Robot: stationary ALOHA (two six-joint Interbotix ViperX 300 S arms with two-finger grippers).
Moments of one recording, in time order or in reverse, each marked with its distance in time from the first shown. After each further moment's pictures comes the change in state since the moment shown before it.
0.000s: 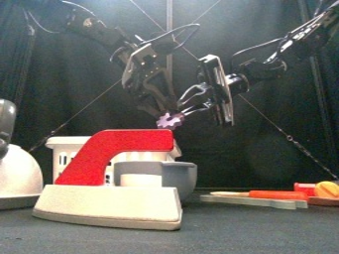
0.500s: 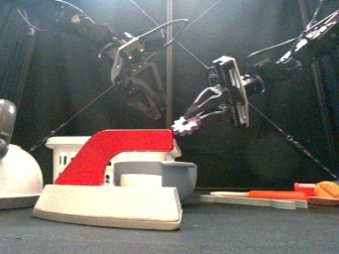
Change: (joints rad) left arm -0.002 -0.120 0.117 -0.032 -0.031 0.000; right arm -0.009 -0.153 0.156 0.000 0.084 0.000
